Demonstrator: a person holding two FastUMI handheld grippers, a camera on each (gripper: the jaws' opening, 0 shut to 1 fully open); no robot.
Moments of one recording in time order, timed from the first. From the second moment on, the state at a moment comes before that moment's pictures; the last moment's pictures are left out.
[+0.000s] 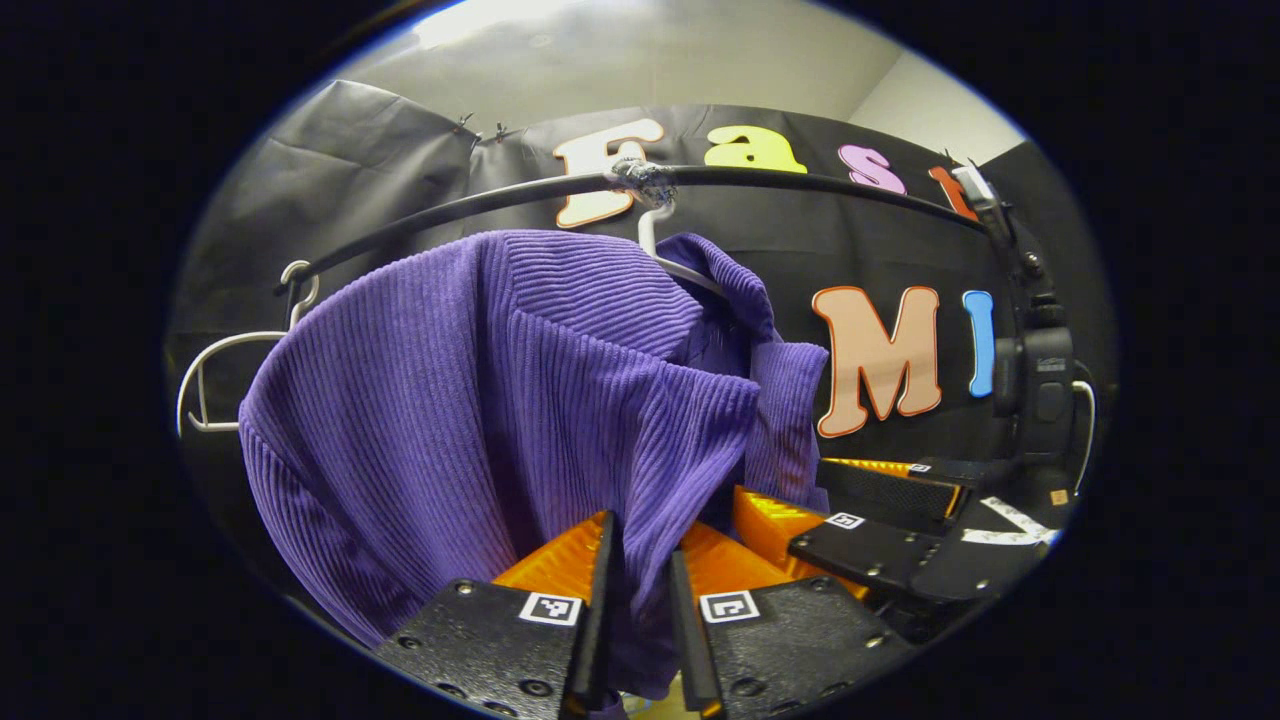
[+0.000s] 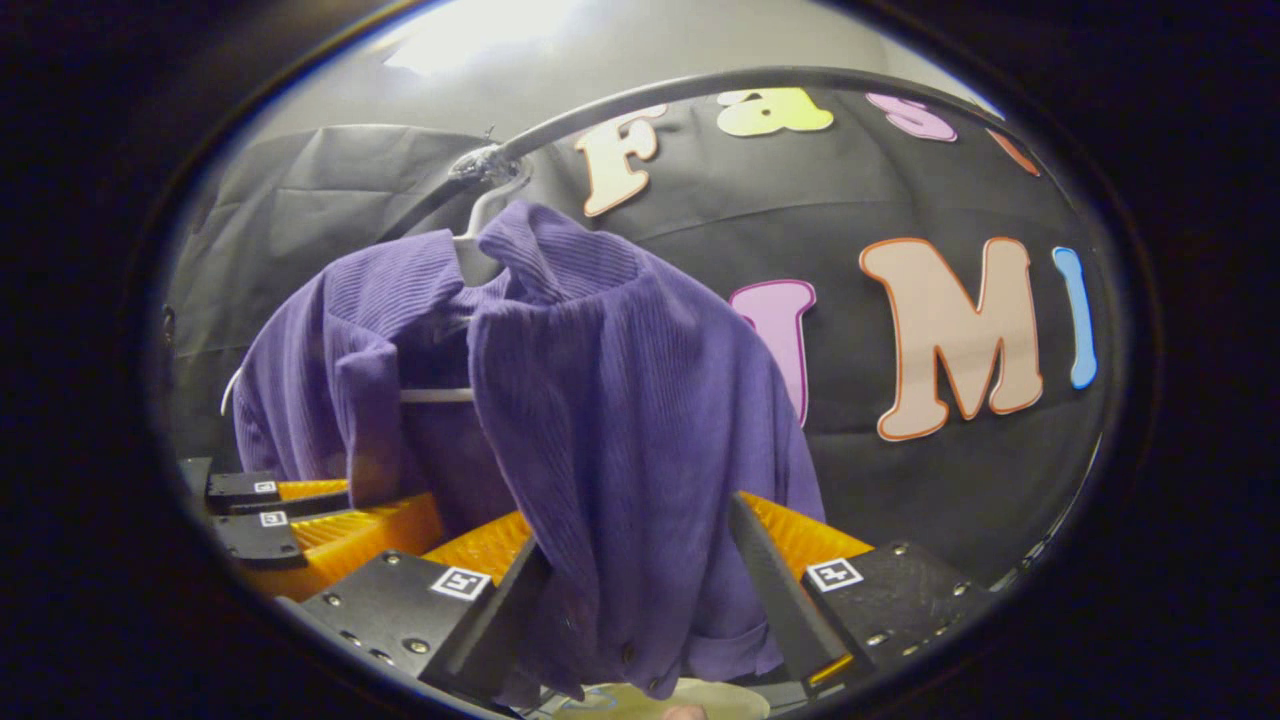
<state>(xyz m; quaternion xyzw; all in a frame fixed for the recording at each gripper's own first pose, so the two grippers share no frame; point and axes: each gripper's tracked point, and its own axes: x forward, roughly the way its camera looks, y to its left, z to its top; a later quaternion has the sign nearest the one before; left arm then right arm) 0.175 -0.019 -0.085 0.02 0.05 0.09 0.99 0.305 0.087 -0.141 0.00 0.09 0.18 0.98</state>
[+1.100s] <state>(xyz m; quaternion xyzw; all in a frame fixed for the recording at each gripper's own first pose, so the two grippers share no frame) 0.027 0.058 0.016 0.03 0.00 0.04 1.00 0.281 0.053 -0.103 -0.07 0.06 0.14 0.99</state>
